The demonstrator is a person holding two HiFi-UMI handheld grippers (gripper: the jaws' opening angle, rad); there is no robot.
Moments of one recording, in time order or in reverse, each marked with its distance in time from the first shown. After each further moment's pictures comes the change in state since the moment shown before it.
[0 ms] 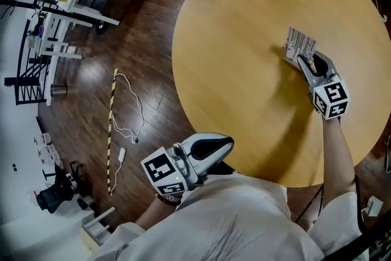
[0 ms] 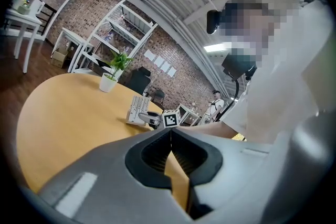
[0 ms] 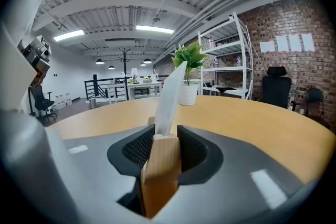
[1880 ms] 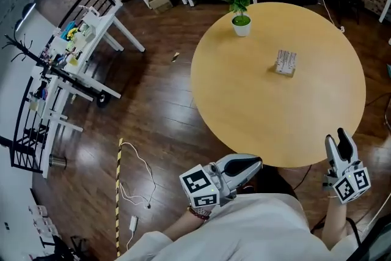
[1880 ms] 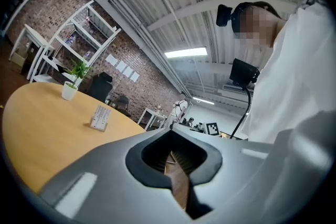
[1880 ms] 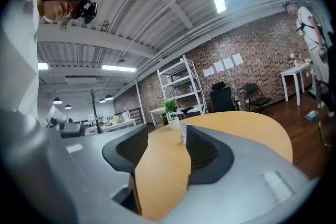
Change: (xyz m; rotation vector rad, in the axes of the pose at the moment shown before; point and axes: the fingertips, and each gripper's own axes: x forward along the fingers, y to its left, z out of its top) left arm -0.123 -0.141 -0.043 0.169 -0.052 -0.381; right arm -0.351 0.253 0.073 0.353 -0.381 -0.425
